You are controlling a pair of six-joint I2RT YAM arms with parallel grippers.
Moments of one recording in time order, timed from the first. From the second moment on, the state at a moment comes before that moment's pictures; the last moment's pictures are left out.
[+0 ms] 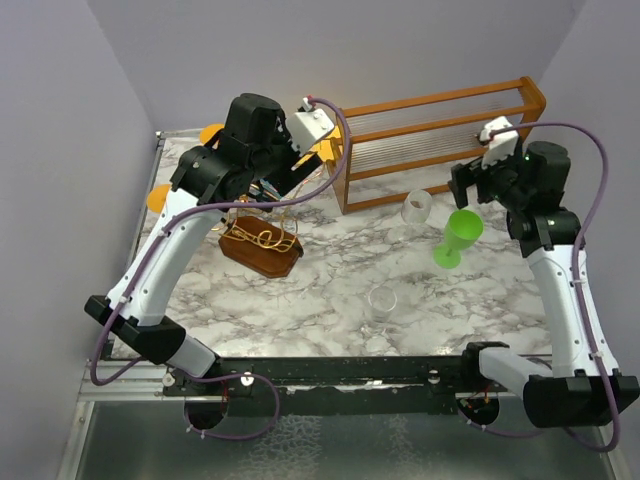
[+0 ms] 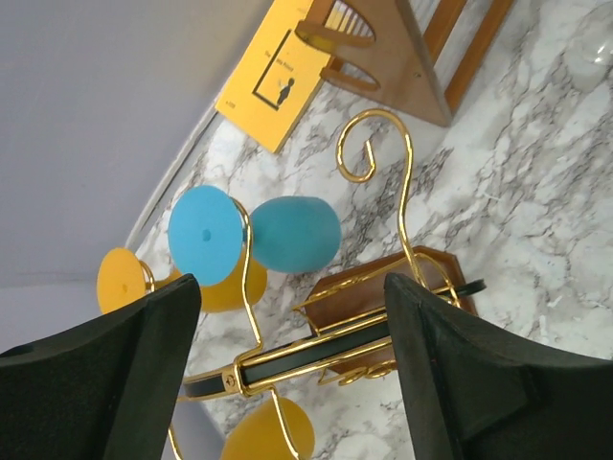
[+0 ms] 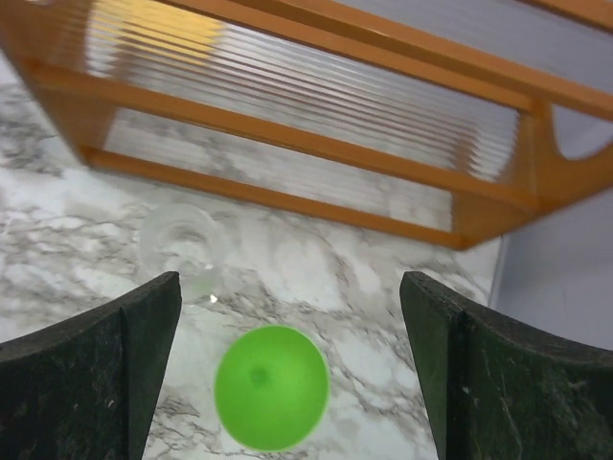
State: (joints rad) left arm -0.59 1.51 1.93 -1.00 -0.09 0.50; right arm 0.09 1.09 1.23 -0.50 -0.27 -0.38
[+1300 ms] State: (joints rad) left arm -0.27 1.25 1.66 -0.85 0.39 0.28; right arm -0.06 1.24 1.04 -0.64 -0.05 -0.40
